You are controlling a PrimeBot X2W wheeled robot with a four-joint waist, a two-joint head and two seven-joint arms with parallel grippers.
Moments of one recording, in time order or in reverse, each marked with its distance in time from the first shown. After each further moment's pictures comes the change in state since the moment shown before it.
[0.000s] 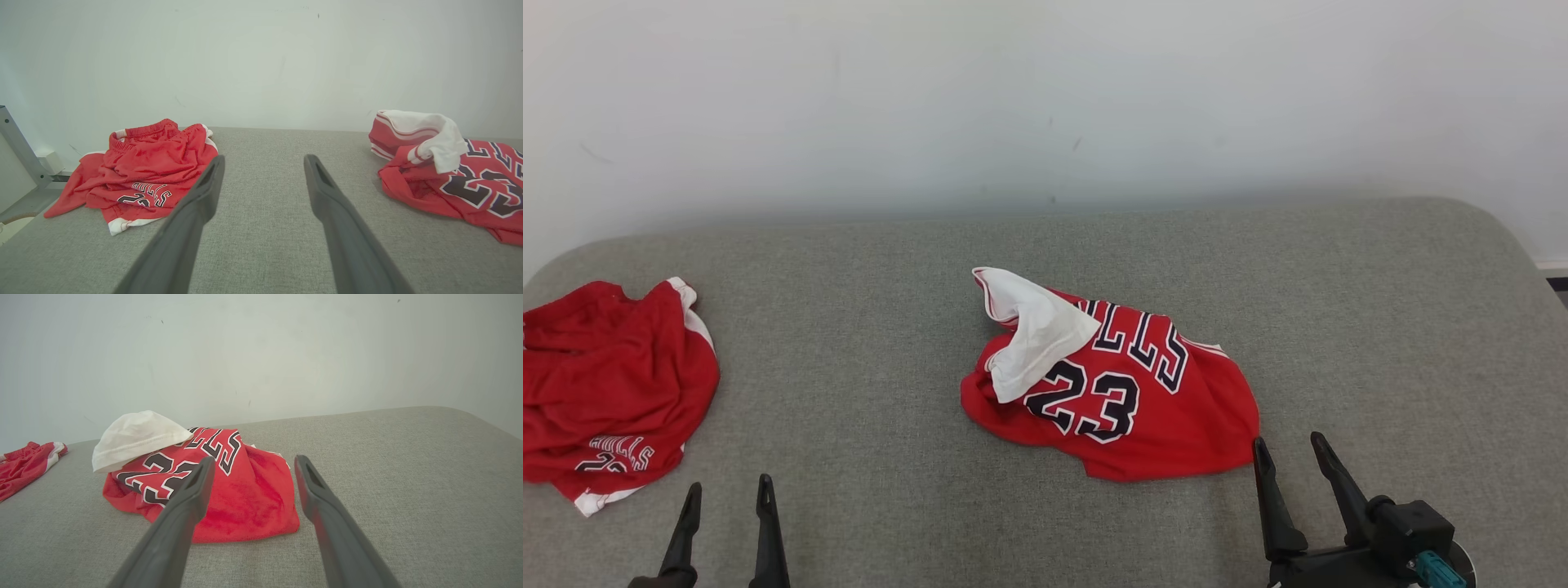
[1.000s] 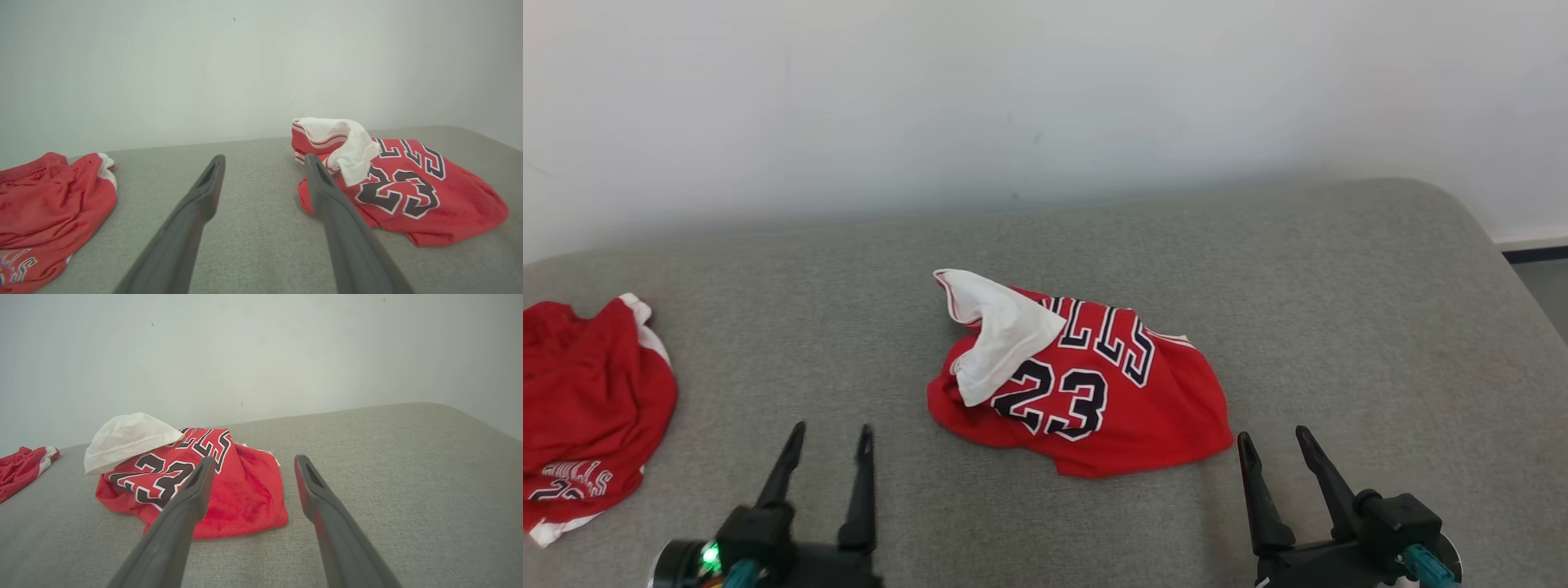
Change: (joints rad) left arm -0.135 -0.022 -0.140 0.093 0.033 -0.052 0.000; right arm -0.015 0.000 0.030 0.004 0.010 0.000 0.000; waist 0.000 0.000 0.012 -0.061
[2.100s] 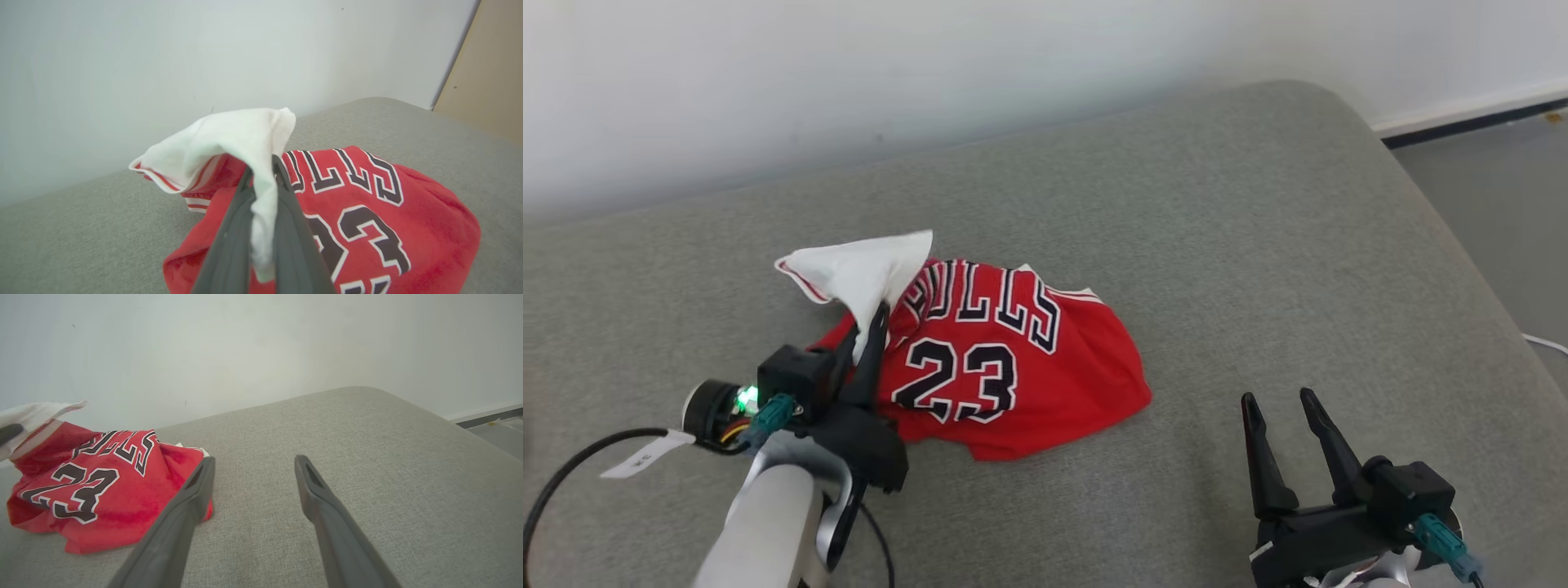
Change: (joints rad) left arm -0.425 0.092 -0.234 0.383 -0.132 -0.007 0.000; right arm -0.061 0.000 0.002 -0.016 0.044 0.000 0.000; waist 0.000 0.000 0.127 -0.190
